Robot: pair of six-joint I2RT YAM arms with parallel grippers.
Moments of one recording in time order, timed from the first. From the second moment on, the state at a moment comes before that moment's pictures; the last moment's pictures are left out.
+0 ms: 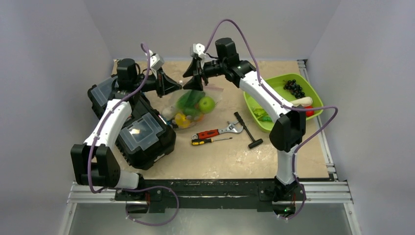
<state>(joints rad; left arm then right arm) -0.07 1.41 1.18 -0.06 1.10 0.04 0.58 1.97 1.96 -0.37 -0.97 -0.40</state>
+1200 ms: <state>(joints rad) -0.23 1.10 1.36 -0.56 0.40 -0.70 0.58 1.83 1.68 -0.13 -0.62 -0.04</state>
